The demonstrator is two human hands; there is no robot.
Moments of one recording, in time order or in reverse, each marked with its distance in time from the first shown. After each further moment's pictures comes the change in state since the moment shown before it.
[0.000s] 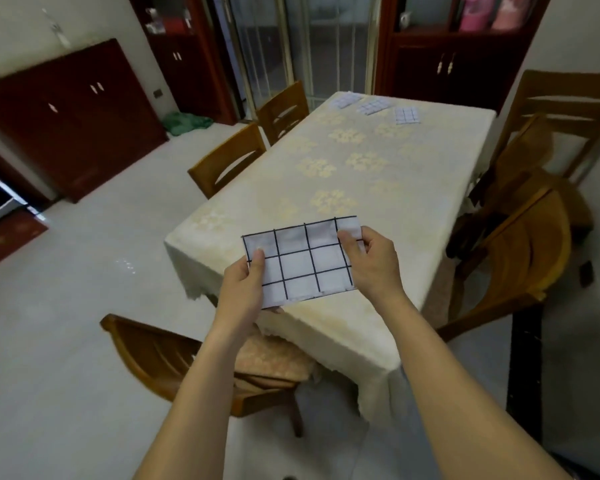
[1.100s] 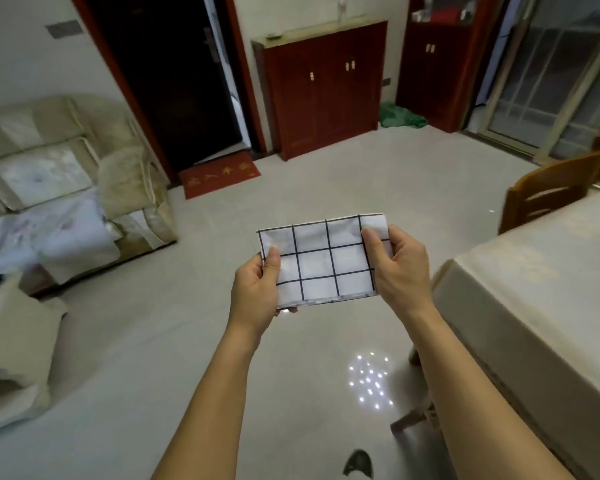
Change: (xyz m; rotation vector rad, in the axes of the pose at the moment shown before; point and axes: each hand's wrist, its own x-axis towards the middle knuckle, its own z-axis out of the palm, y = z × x) left_hand 0.034 -0.081 -0.637 -0.020 0.632 -0.041; right_hand -0.102 -0.159 0.663 0.059 -0.439 -0.302
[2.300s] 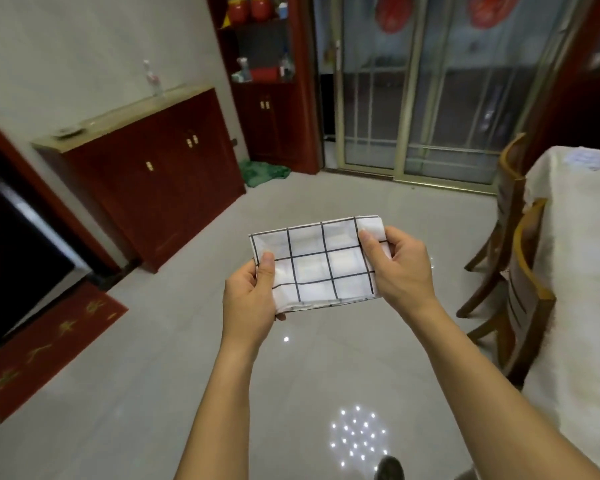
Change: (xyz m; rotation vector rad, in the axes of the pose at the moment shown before) left_hand 0.666 0.093 0.246 0.014 -0.490 0.263; right_hand 0.565 0.159 0.099 -0.100 0.538 0.091
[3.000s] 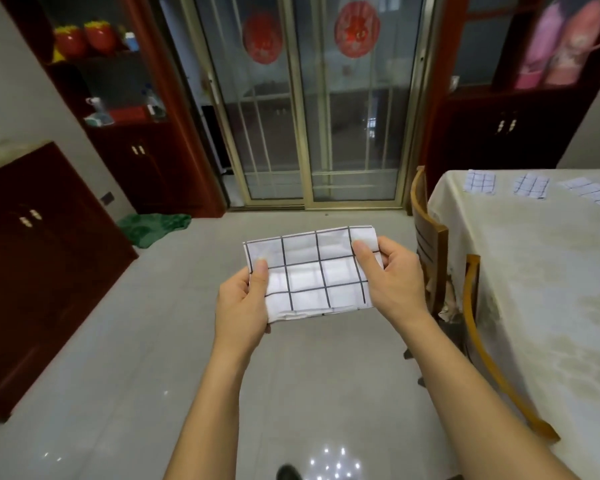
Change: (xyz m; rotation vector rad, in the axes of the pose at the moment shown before) left_hand 0.322 0.017 0.295 -0.061 -0.368 0.111; right_hand 0.328 0.137 -0.090 -0.147 0.282 0.061
